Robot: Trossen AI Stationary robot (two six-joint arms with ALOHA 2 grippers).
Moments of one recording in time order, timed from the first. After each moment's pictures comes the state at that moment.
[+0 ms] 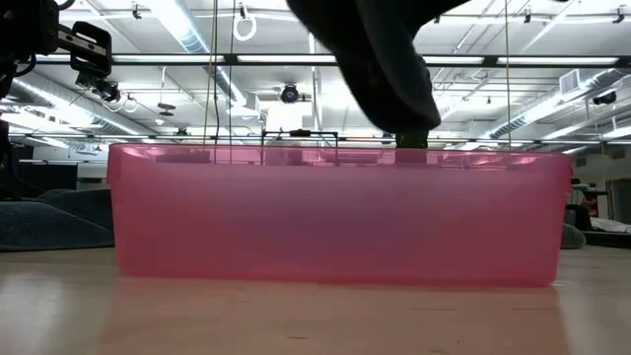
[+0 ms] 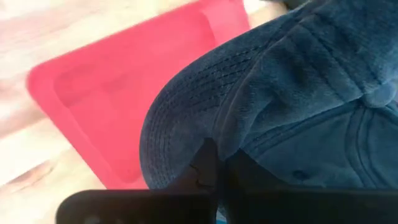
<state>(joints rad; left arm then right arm) -0.54 0.01 0.01 0.20 0.00 0.01 0.42 1.66 1.47 -0.83 0.25 -0.84</state>
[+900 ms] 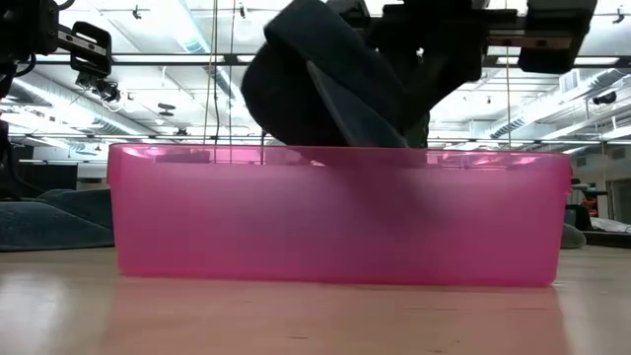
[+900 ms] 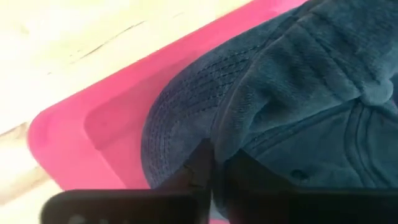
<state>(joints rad) -0.54 0.01 0.01 0.20 0.00 0.01 0.37 1.86 1.45 -0.73 0.04 -0.76</state>
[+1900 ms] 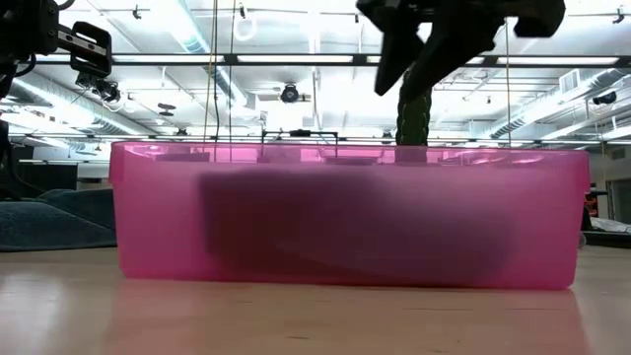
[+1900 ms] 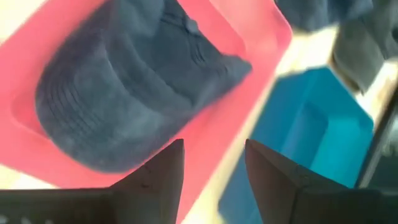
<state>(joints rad) -0.54 0.01 0.01 0.20 0.00 0.01 0.37 1.74 1.45 -0.86 0.34 -0.39</state>
